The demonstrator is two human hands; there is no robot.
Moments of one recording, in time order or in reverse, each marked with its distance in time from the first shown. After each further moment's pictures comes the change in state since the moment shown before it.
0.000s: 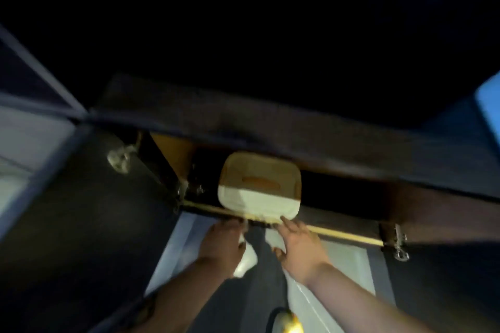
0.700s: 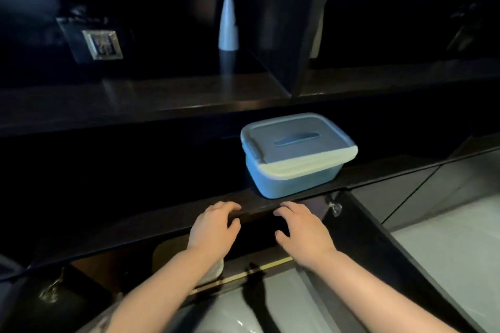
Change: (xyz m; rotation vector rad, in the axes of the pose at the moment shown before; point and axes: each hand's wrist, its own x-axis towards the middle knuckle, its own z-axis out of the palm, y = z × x) left_hand -0.105 0.294 -0.208 -0.113 0.252 0.420; right_hand -0.299 0.100 -0.206 0.224 0.616 0.257
